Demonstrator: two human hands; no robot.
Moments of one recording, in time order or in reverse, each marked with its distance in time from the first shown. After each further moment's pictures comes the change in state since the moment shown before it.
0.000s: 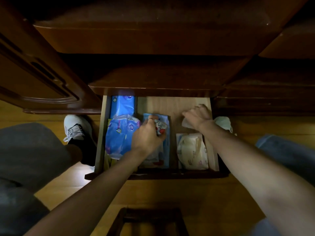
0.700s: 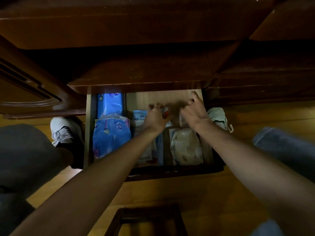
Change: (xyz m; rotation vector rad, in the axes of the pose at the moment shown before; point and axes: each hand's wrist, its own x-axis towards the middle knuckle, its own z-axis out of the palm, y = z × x) left_hand 0.065 0.035 0.061 -0.240 -0.198 -0.045; right_hand -0.015 0.004 0.015 -0.154 0.018 0.022
